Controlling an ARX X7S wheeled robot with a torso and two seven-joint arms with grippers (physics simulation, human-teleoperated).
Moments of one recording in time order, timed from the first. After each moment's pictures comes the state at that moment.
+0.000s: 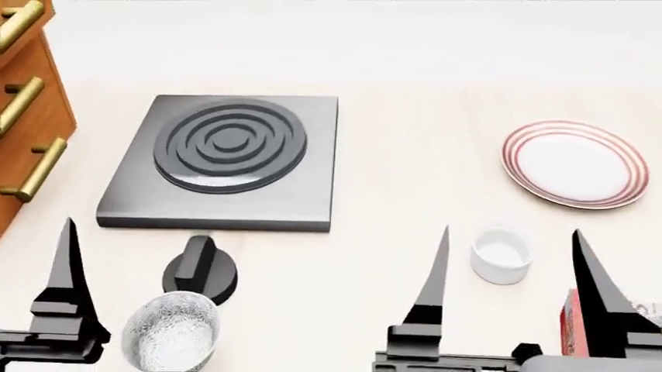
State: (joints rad) left arm -0.11 -0.20 0.02 0.75 -0.18 -0.53 -0.16; right arm 0.06 0.24 -0.03 -0.78 0.19 0.44 0.21
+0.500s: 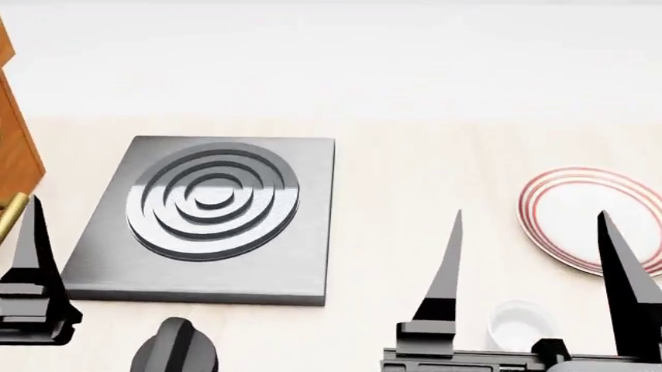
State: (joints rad) left arm -0.15 -0.23 -0.02 0.81 -0.21 -0.58 -0.18; right arm 0.08 0.29 0.01 -0.90 0.23 0.52 0.23
